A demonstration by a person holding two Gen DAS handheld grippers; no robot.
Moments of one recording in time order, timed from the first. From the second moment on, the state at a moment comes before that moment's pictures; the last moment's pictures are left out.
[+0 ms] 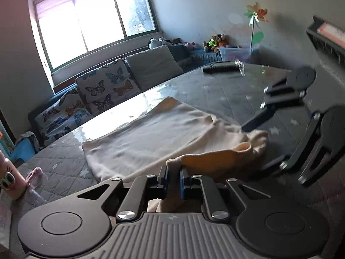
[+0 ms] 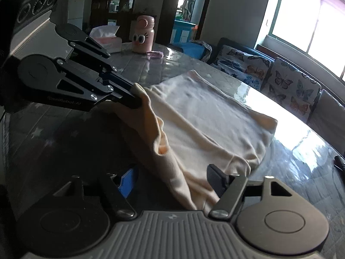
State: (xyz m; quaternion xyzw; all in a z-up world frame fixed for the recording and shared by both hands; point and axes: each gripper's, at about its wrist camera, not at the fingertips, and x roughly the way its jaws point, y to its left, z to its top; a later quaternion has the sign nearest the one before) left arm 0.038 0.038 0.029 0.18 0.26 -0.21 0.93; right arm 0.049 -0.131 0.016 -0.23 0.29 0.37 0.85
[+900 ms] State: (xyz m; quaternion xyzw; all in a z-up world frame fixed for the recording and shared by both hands) left arm 0.003 0.054 -0.004 0.26 0.25 -0.19 0.91; right arm 0.070 -0.138 0.029 -0.13 0.32 0.36 0.87
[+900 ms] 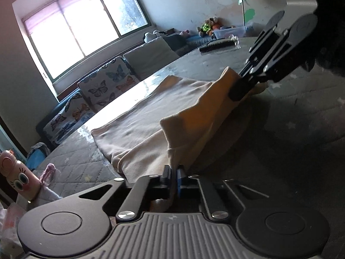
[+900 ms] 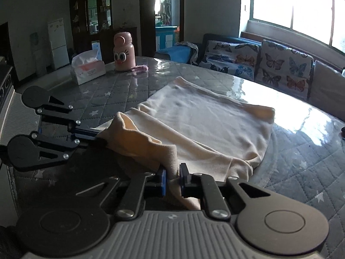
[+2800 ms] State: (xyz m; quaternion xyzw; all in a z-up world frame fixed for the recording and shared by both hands) left arm 0.133 0.094 0.027 0.12 0.30 -0.10 0.94; right arm 0.172 -0.156 0.017 -0.03 0.37 0.26 0.89
